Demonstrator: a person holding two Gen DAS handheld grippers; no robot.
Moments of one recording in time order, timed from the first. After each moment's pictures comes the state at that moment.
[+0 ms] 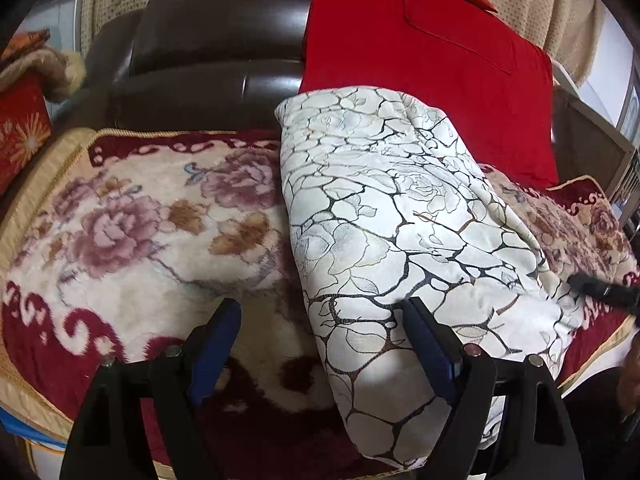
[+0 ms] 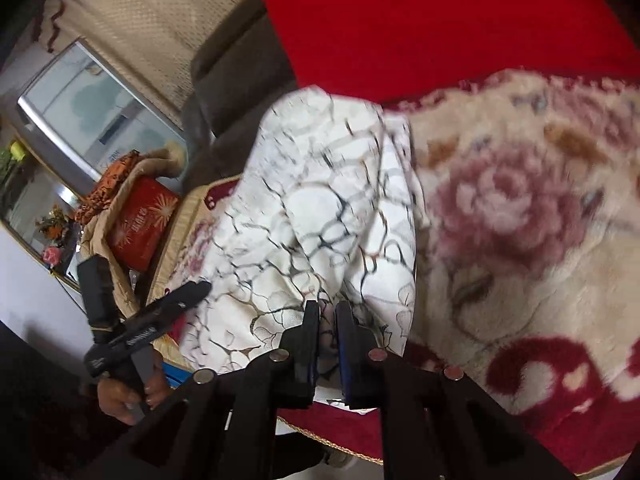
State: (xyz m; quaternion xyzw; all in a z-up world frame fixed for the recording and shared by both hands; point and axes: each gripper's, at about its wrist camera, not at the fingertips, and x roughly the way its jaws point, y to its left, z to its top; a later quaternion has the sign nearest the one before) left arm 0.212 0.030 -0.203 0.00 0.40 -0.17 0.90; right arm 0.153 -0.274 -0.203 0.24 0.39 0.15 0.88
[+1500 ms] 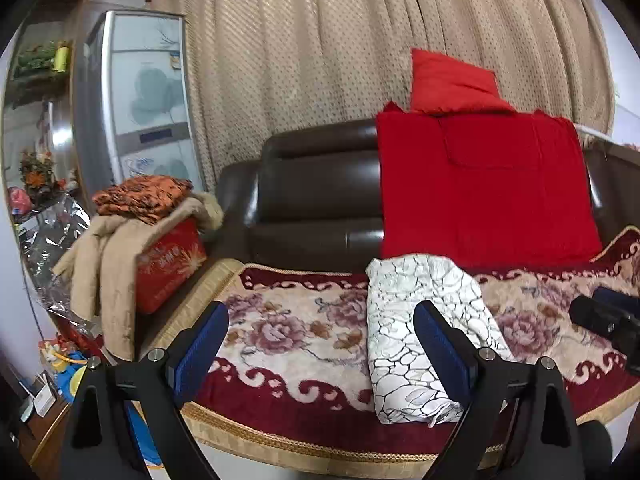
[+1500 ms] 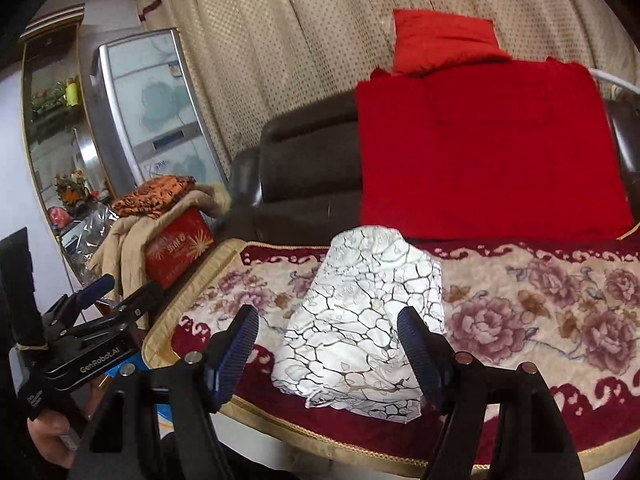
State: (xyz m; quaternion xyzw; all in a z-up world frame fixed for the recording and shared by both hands) left arm 0.026 0.035 -0.007 0.06 0.19 0.02 0.98; right arm 0.023 -0.195 -0.034 0.11 0.24 0.12 0.96
